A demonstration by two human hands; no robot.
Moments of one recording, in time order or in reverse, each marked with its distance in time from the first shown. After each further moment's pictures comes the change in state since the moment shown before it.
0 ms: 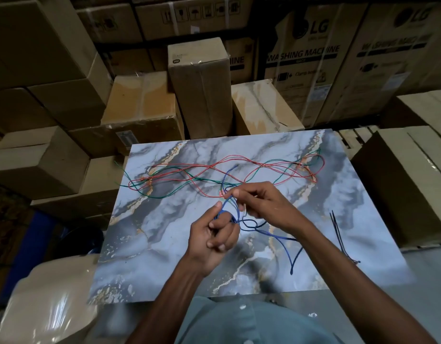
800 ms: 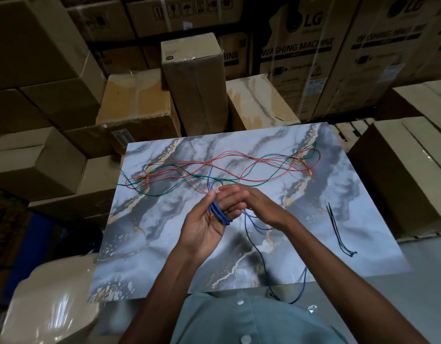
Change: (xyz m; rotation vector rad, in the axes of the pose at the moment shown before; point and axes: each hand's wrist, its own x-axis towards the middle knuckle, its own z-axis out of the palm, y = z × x) left_hand 0.005 0.013 0.017 0.036 0.056 0.082; right_hand 0.007 0.048 0.002 0.079 -0.103 0.095
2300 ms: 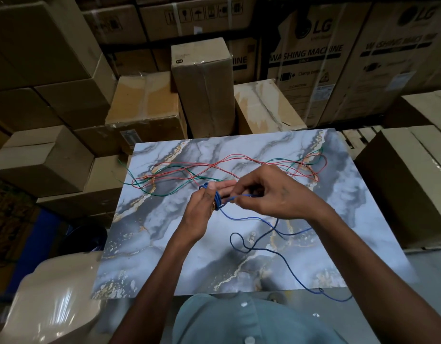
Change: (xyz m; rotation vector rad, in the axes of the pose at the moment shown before) left_hand 0.018 0.018 -0.021 0.700 0.053 0.280; right_hand -0.025 -0.118 -0.001 -0.619 -0.029 -0.160
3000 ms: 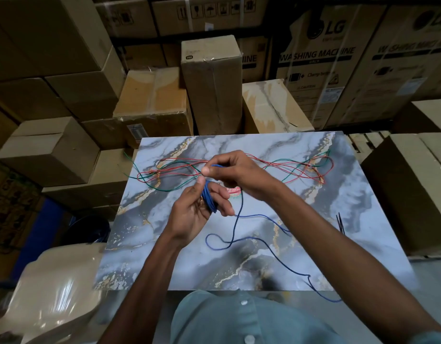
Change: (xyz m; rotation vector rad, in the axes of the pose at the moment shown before) left_hand -0.017 0.020 -0.019 -0.331 -0.087 -0.015; right_hand 0.079 0.013 0.046 0.679 -0.038 0.027
